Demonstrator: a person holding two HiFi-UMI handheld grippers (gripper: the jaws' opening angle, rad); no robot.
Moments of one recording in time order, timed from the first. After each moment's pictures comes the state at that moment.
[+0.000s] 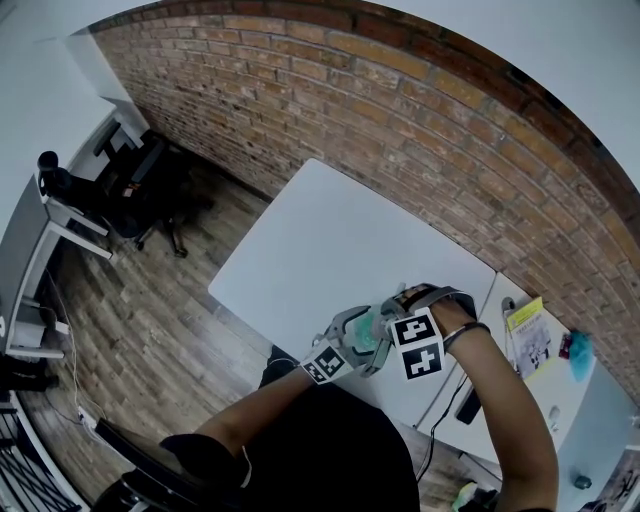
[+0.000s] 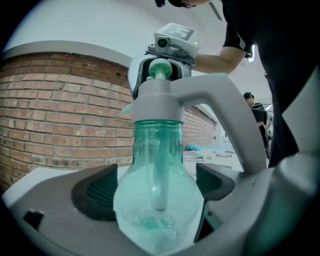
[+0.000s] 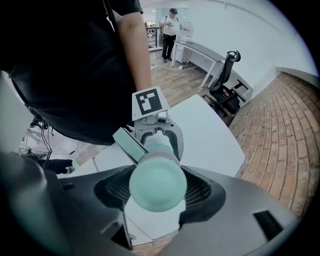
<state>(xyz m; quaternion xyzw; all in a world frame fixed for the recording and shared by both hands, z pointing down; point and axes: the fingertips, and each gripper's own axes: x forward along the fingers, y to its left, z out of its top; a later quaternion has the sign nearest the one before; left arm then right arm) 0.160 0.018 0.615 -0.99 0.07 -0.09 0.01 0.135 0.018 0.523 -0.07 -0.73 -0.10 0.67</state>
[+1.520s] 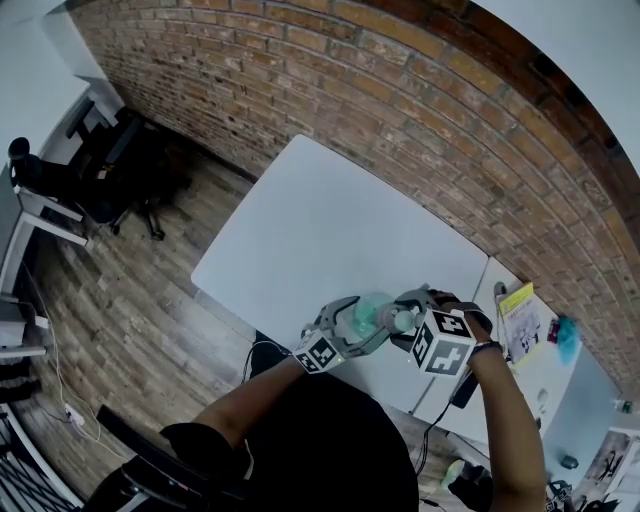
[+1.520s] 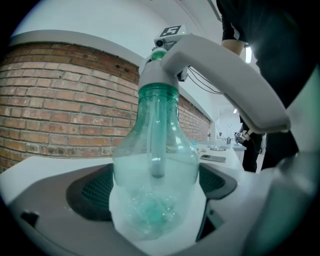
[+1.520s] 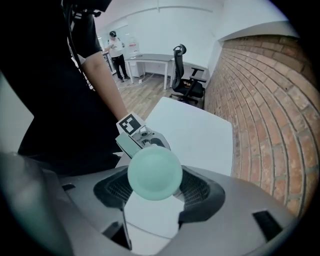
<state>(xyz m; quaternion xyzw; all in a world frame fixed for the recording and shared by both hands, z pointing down) 0.148 0.028 0.671 -0.99 0.04 -0.11 -0.01 0.139 0.016 0.518 0.12 -0.78 0.08 0.61</state>
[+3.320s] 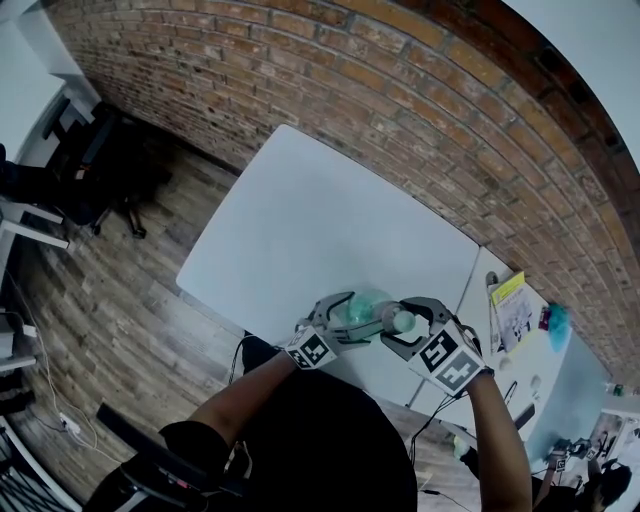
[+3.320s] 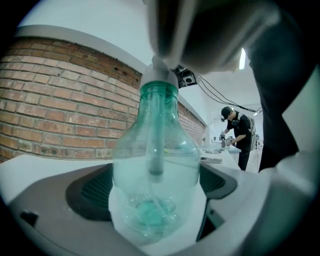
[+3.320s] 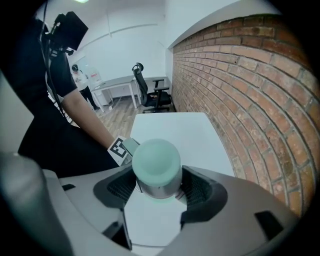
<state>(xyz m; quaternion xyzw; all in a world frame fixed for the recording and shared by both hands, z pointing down) 0.151 0.028 0.678 -1.00 0.01 -0.08 -0.01 0.141 0.012 0.513 0.31 -0.79 0.20 0.49</state>
